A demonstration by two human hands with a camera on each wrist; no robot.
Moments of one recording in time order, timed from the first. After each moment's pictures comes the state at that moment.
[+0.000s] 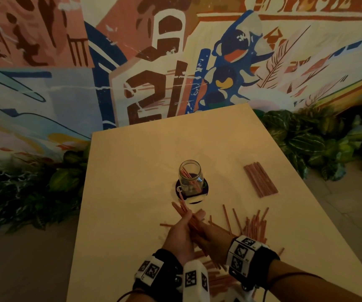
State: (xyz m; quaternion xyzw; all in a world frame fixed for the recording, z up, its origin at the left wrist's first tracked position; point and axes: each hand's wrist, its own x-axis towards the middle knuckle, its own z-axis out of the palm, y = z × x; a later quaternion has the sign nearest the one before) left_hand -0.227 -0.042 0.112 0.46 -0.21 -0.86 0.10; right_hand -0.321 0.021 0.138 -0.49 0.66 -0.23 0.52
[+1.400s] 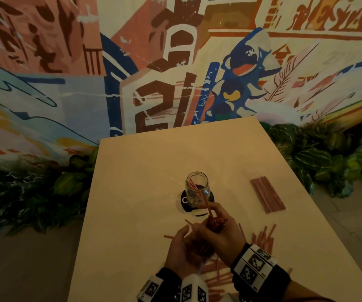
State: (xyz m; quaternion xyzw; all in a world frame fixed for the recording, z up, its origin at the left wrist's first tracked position) left_hand -0.223 -0.037 0.139 0.43 -0.07 -0.88 0.18; right_hand -0.318 0.012 0.182 -0.33 0.59 -0.58 0.46
